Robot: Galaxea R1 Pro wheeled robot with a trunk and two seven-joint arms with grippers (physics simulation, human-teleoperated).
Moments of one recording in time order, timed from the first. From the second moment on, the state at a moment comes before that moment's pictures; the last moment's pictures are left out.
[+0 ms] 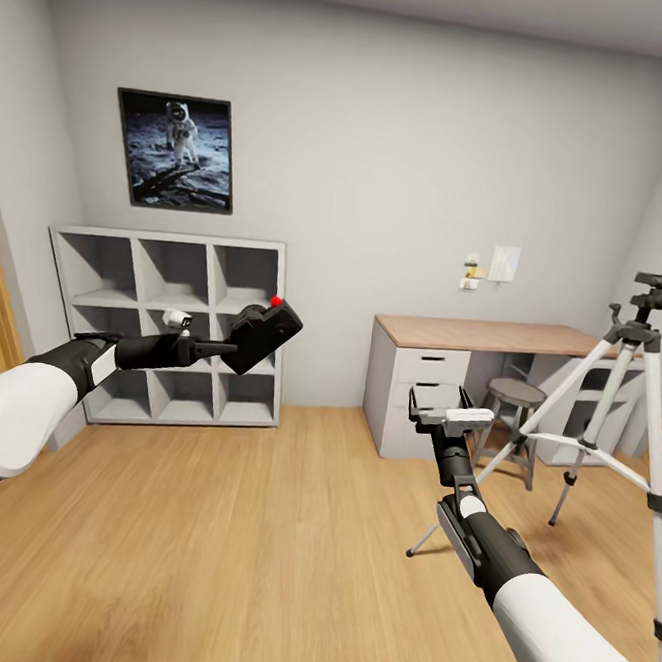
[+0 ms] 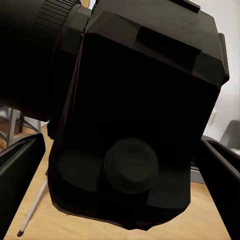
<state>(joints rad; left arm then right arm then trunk) -1.38 0.26 0.22 -0.09 -0.13 0.23 -1.57 -0.74 -0.08 0.25 -0.66 -0.05 -0.73 -0.14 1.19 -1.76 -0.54</state>
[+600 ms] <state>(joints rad) -1.38 0.26 0.22 -0.09 -0.13 0.23 -1.57 -0.74 -0.08 0.25 -0.66 -0.05 -0.73 -0.14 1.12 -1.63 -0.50</state>
